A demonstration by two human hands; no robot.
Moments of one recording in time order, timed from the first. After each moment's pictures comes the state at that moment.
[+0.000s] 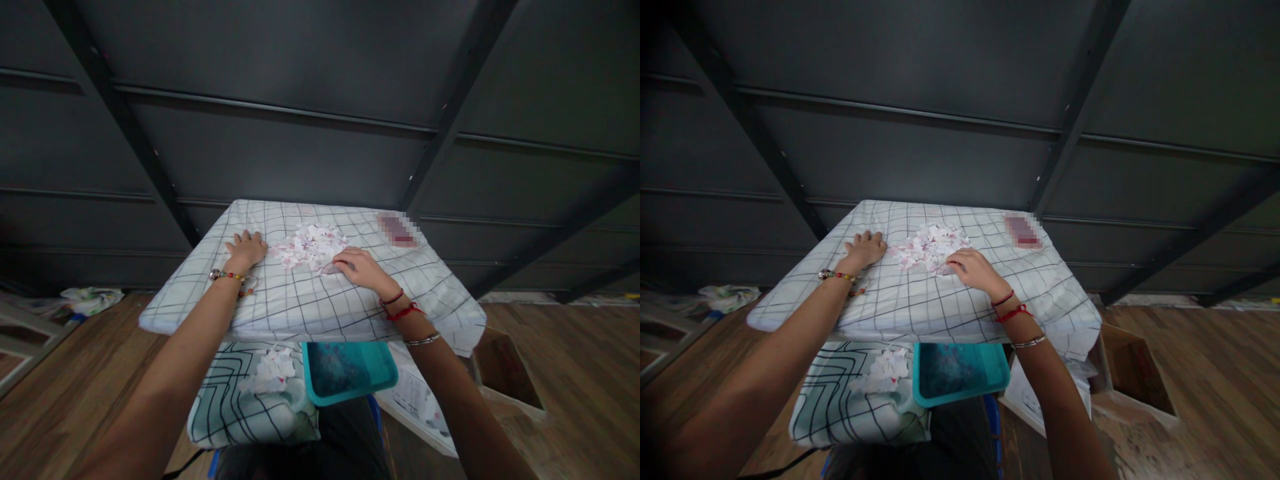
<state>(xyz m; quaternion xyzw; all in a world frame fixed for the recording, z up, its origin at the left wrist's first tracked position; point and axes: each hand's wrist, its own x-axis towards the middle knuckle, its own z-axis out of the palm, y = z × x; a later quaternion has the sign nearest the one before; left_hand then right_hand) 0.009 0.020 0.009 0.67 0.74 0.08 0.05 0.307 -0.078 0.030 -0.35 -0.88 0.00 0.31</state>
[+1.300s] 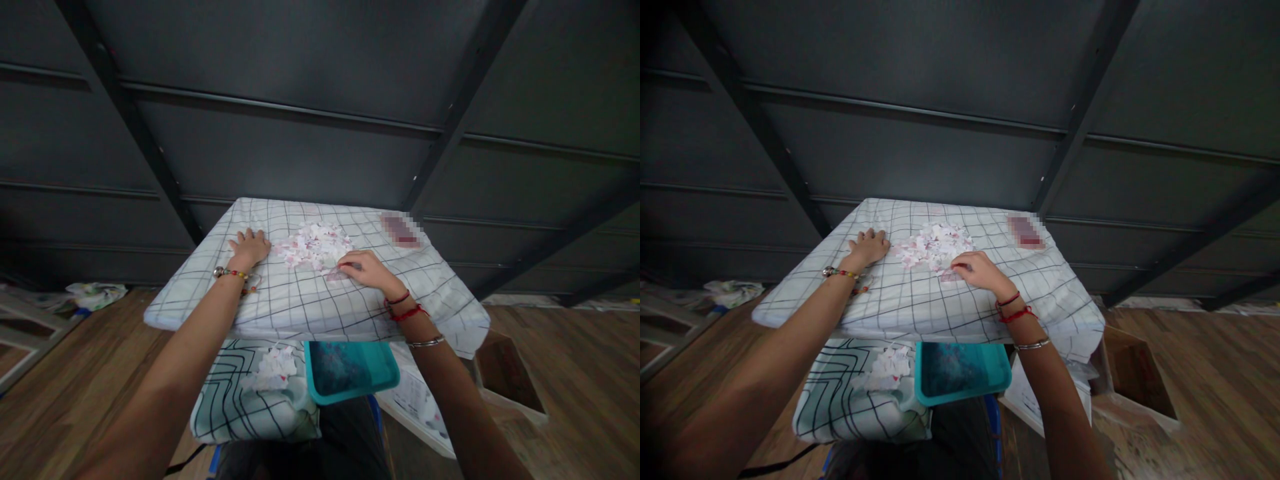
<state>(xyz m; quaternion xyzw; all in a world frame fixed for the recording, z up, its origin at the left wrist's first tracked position) 0.010 0.015 0.013 0.67 0.74 0.08 0.06 0.310 -0.085 0.039 -0.36 -0.88 0.08 0.30</state>
